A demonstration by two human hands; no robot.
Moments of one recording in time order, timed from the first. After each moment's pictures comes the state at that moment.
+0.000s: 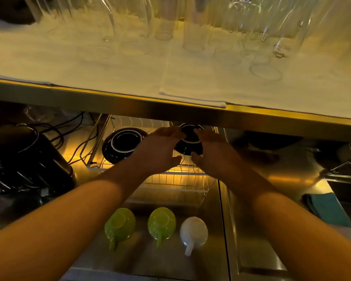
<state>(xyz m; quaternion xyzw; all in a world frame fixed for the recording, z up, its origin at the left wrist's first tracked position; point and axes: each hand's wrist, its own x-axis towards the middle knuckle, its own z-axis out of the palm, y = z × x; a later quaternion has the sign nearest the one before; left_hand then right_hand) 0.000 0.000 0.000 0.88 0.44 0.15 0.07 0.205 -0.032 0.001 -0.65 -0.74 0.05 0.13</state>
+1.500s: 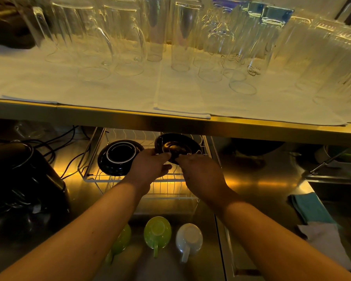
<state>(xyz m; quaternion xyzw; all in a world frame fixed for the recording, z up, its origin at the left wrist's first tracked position) 0.009 -0.041 0.018 0.43 0.54 0.38 0.61 0.176 -0.078 0.000 -0.57 -0.79 -0.11 0.18</state>
